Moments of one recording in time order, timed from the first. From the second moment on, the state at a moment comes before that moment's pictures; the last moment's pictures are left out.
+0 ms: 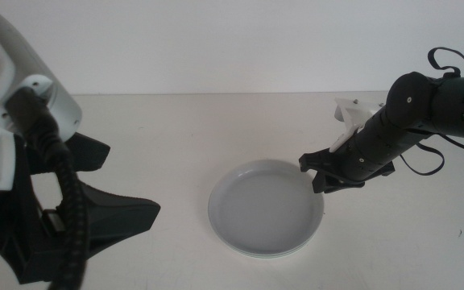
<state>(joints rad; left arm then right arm) -0.53 0.86 -1.03 -0.41 0.96 0.45 0.33 1.85 -1.21 0.39 0.66 -0.05</state>
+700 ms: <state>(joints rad) -0.53 0.86 -1.03 -0.41 0.96 0.45 0.33 1.84 -1.48 0.39 0.93 -0.06</state>
